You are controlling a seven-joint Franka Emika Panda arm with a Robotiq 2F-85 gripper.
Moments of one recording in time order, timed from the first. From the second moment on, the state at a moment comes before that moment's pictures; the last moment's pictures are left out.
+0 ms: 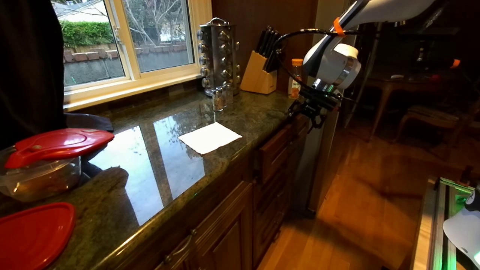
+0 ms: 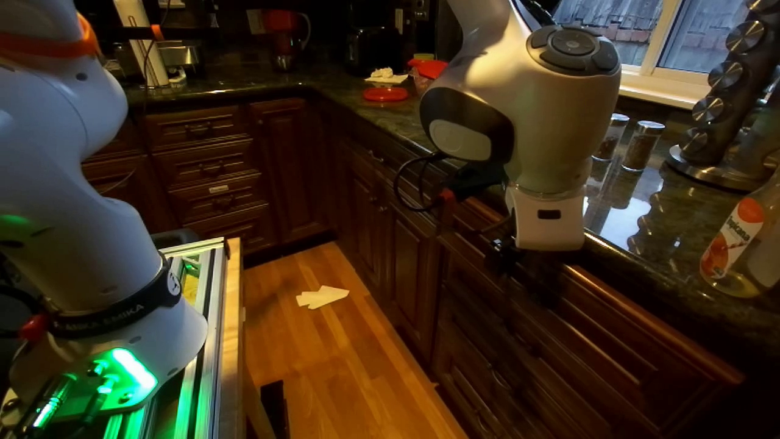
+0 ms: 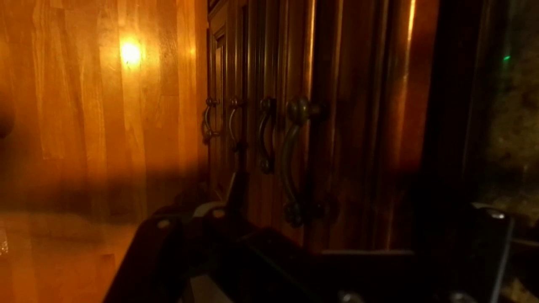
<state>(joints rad) -0.16 0.25 -0.07 -2.31 0.84 2.71 0.36</state>
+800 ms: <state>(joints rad) -0.17 0.25 -0.05 -2.32 1.05 2.71 0.20</state>
